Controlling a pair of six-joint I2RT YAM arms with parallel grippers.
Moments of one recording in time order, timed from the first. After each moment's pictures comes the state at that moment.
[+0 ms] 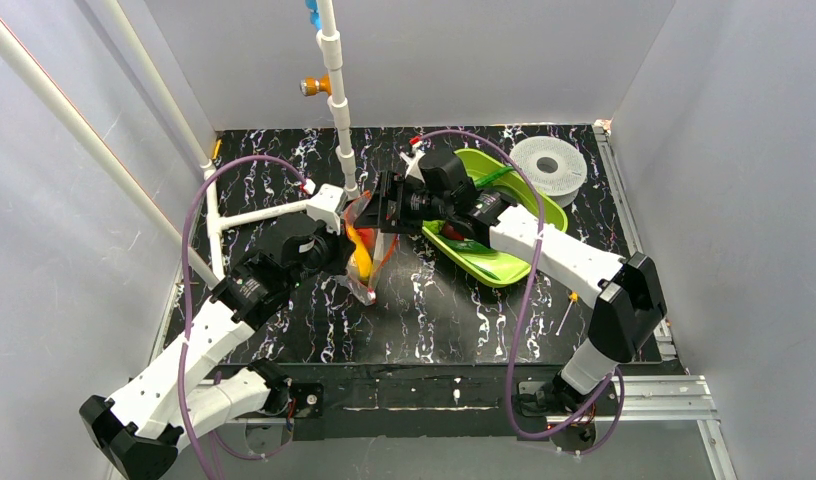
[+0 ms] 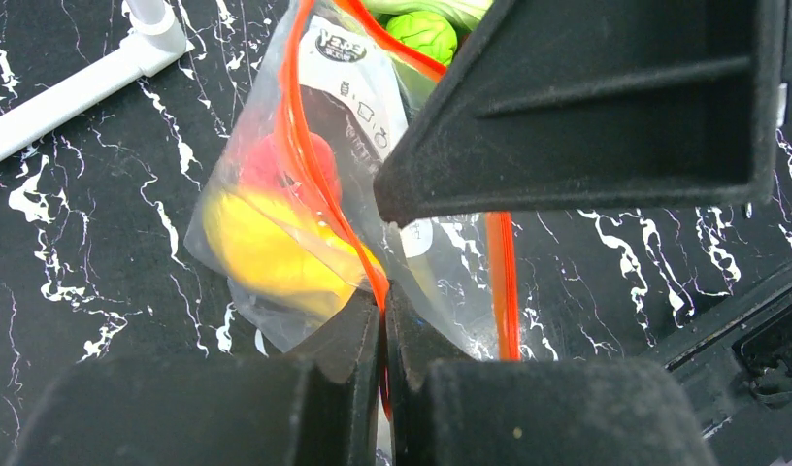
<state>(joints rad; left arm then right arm) -0.66 0.87 0.92 -0.53 -0.10 -0.22 0.82 1.63 1.42 -0.27 -0.35 0.85</state>
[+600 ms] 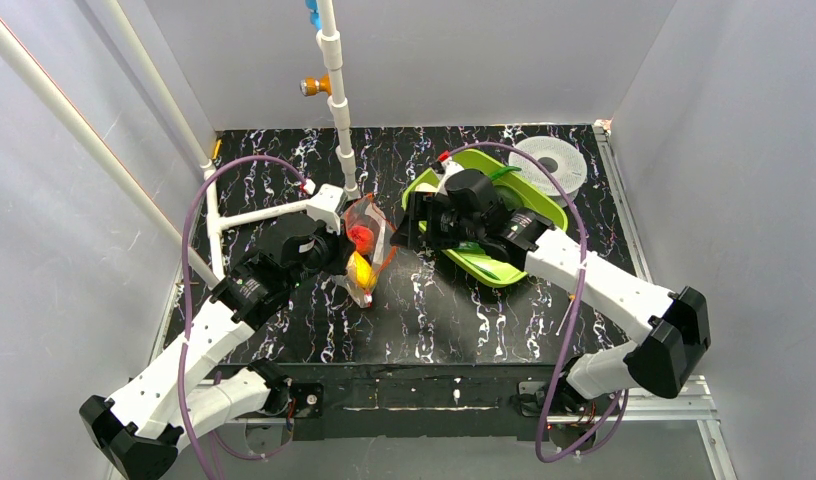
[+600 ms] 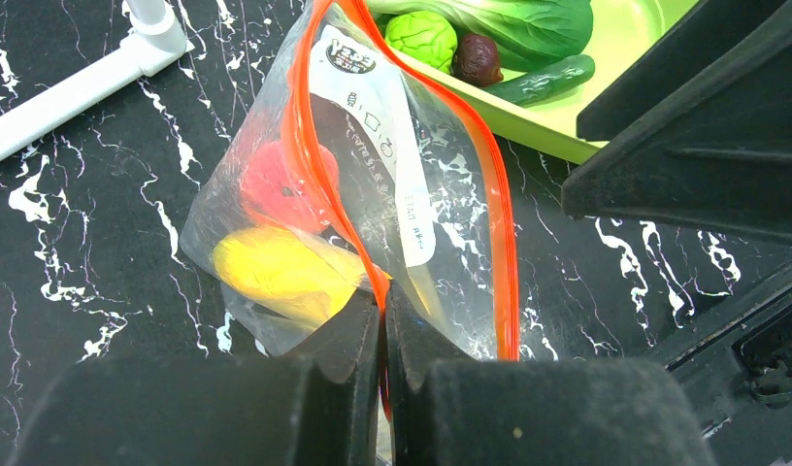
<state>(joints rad) -0.66 0.87 0.92 -0.53 -0.10 -0.22 0.83 1.39 1.26 -0.42 -0.15 0.69</state>
